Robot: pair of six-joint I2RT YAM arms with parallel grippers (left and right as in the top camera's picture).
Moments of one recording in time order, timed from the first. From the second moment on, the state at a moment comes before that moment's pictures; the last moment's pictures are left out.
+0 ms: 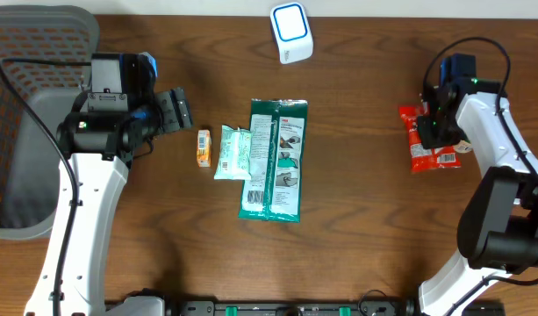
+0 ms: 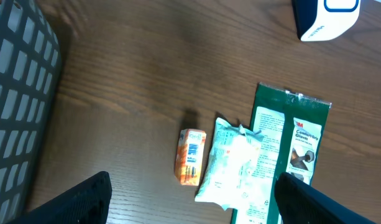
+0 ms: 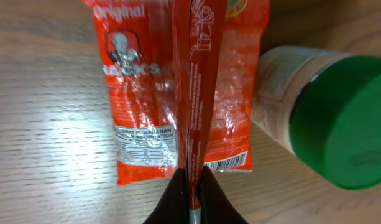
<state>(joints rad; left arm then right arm) -0.04 1.39 1.35 -0.89 0.09 -0.27 -0.12 1.90 1.42 -0.95 0.22 -0.22</state>
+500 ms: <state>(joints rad) -0.04 1.39 1.35 -0.89 0.09 -0.27 -0.12 1.90 1.40 -0.92 0.24 -0.21</state>
